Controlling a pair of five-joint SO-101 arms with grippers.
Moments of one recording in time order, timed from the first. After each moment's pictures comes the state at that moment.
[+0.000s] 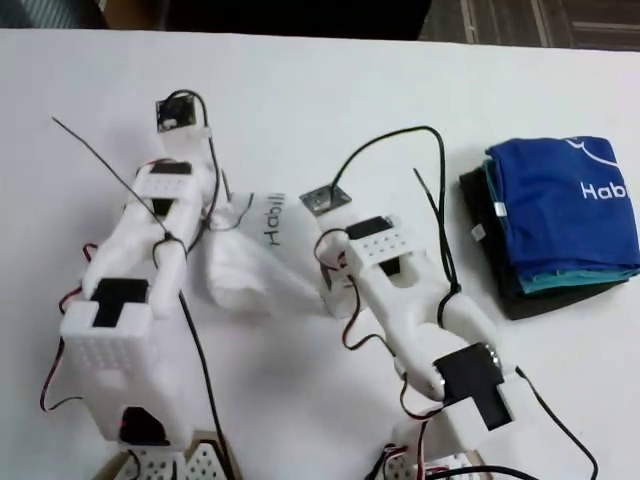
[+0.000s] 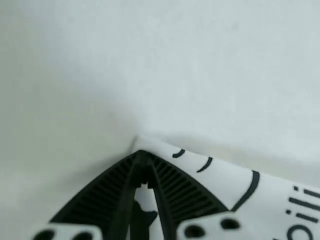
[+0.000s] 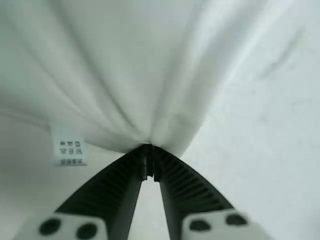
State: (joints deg) left arm -6.2 22.8 10.4 44.1 19.1; right arm -25.7 2.1 35.3 64.7 8.2
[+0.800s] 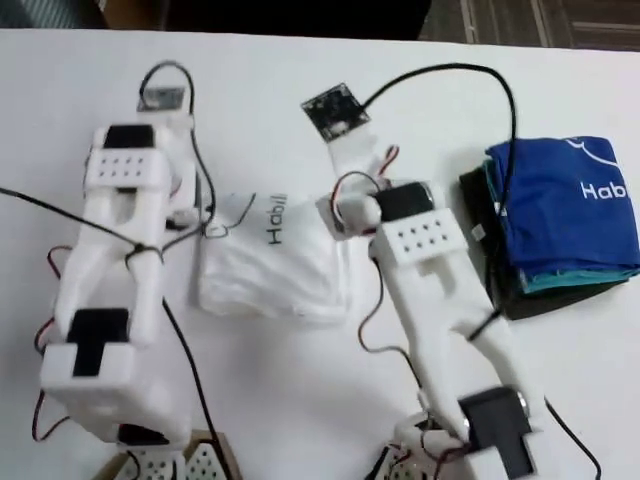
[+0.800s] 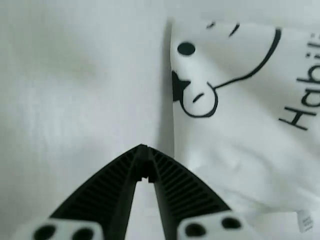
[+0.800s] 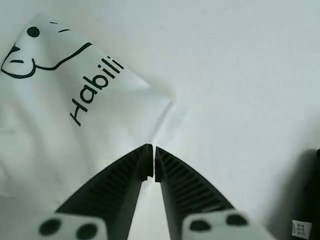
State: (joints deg) left arm -9.2 6.5 5.9 82.7 5.1; right arm -22.5 -8.0 18.8 58.4 14.6
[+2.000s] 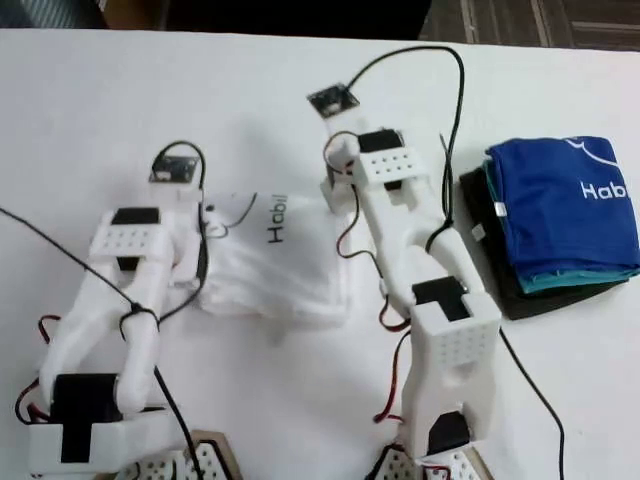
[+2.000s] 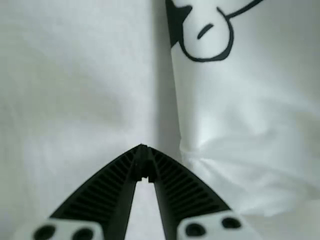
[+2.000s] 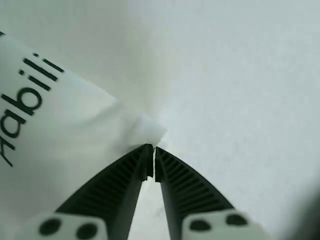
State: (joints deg) left arm -9.3 -9.8 37.7 64.8 0.1; right arm -19.0 29.3 -15.5 70.0 15.0
